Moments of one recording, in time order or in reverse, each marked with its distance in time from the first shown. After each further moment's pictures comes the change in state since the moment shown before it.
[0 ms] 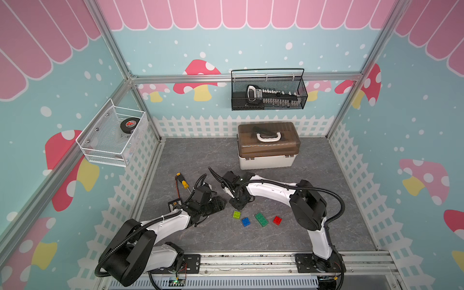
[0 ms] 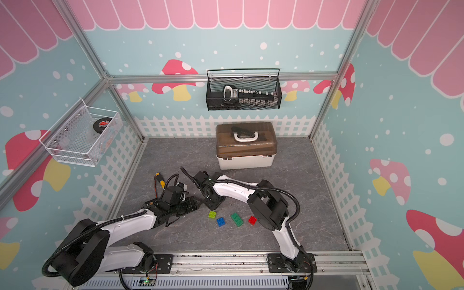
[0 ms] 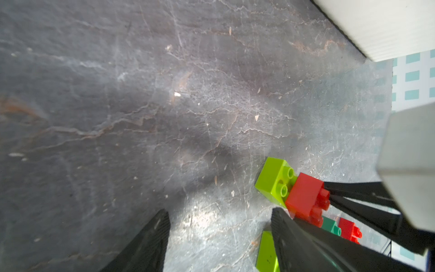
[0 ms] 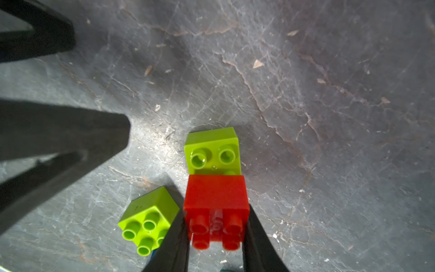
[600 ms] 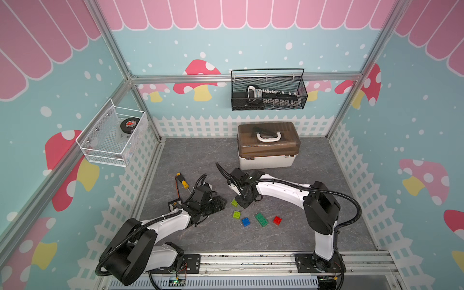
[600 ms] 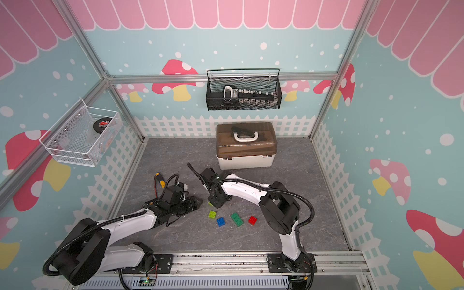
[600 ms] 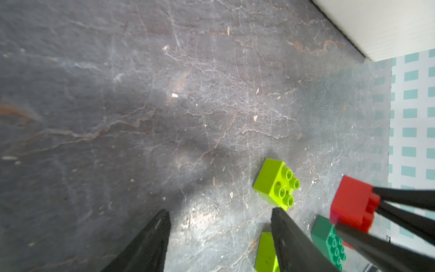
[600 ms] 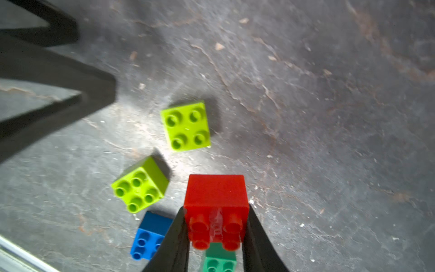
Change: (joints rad) left arm 0.000 0.007 0.004 0.003 0.005 0.000; right arm -0.057 -0.137 -0.122 0.030 0.014 0.005
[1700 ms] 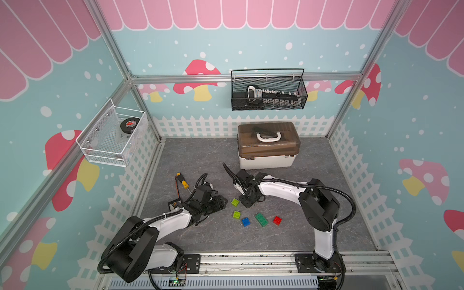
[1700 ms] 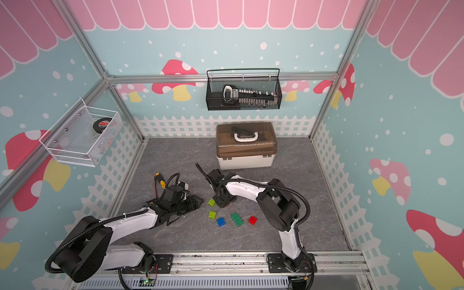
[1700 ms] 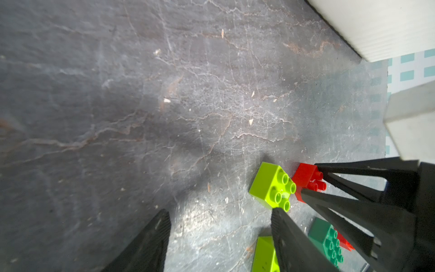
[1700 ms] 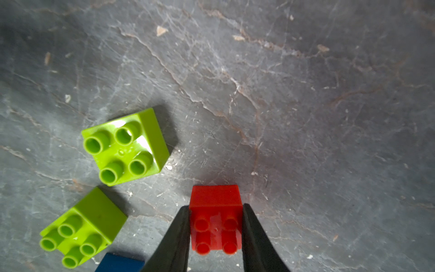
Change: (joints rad) left arm 0.000 0.026 0.010 0.022 0.009 0.000; right arm -0.044 0.023 -0.102 0.144 -0.021 0.039
